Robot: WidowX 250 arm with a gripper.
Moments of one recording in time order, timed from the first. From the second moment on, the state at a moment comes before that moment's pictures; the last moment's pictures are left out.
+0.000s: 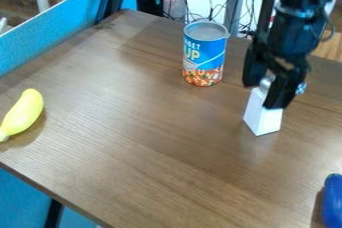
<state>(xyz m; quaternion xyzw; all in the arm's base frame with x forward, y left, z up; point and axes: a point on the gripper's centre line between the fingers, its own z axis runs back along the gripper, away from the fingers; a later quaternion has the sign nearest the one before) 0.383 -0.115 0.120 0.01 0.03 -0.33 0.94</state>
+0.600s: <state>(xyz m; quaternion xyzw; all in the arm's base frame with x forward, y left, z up) 0.295 -0.005 0.172 0.01 0.02 -0.23 0.97</state>
